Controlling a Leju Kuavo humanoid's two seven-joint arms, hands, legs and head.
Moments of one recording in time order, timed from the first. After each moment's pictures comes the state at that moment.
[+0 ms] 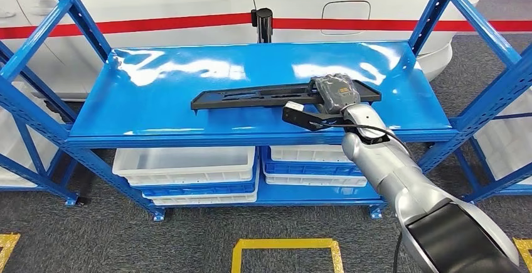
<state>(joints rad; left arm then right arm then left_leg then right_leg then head) -0.07 -0.04 0.07 -0.20 0.24 0.47 -0.65 -0.95 -0.05 0.78 -0.54 0.93 -0.38 -0.21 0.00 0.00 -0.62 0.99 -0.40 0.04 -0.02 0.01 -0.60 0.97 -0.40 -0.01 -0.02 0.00</state>
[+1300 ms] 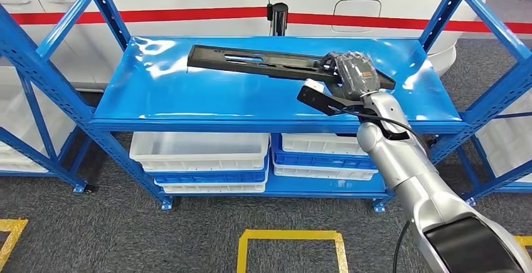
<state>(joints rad) -0.08 -0.05 0.05 -0.20 0.16 0.40 -0.47 -0.86 -0.15 0.61 -0.84 0.87 -0.37 -0.26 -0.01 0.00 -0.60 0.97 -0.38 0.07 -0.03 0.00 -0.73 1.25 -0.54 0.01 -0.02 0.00</state>
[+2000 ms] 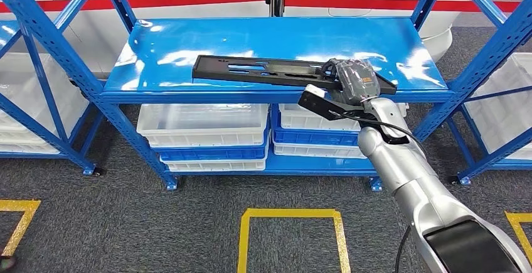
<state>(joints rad) -0.08 -0.05 0.05 -0.20 0.15 0.41 -0.46 -0.84 -0.14 0.60 -0.84 0.89 -0.37 -0.25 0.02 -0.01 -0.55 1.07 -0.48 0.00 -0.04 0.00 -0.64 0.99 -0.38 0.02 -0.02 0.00</state>
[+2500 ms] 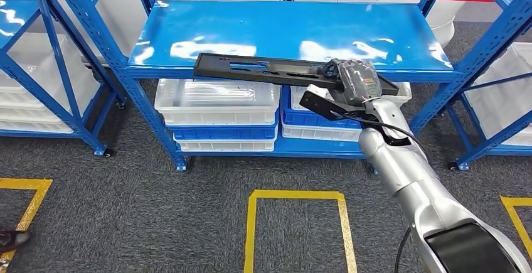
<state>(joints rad) -0.08 -0.05 0.05 -0.20 0.15 0.40 -0.46 -0.84 -0.15 0.59 -0.86 0.89 -0.36 -0.25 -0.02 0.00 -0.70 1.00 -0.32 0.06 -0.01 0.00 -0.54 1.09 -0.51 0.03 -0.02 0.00</state>
